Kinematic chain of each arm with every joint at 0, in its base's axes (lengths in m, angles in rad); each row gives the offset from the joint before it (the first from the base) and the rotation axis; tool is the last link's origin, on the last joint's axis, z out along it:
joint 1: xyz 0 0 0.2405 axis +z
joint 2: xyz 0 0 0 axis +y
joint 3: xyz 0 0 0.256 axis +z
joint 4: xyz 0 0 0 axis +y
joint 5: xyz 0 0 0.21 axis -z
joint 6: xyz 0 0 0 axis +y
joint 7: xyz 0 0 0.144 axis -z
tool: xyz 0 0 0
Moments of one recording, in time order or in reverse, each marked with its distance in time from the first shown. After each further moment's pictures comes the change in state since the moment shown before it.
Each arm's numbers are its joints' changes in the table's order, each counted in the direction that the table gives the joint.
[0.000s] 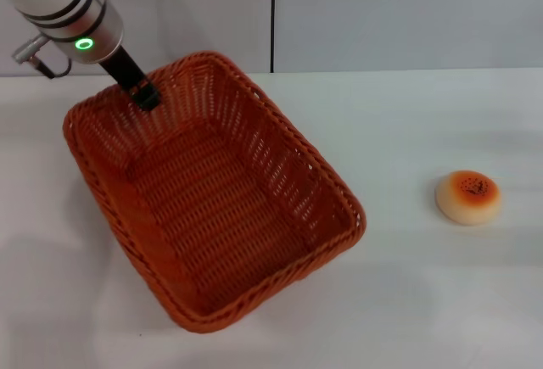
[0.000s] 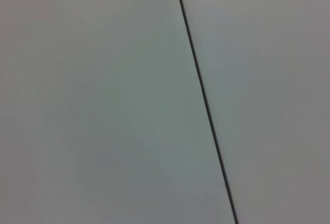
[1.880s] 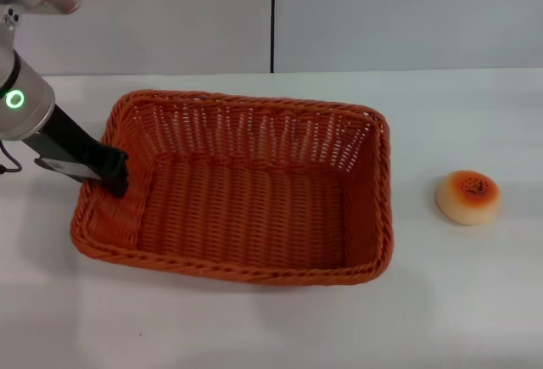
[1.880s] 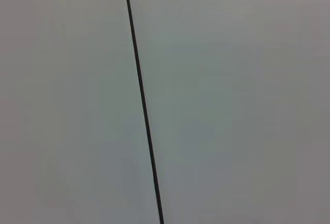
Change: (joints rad) left arm 0.176 -0.016 -0.203 0.197 0.119 0.376 0.344; right arm 0.063 -0.085 0.005 -0.203 -0.001 0.128 -0.194
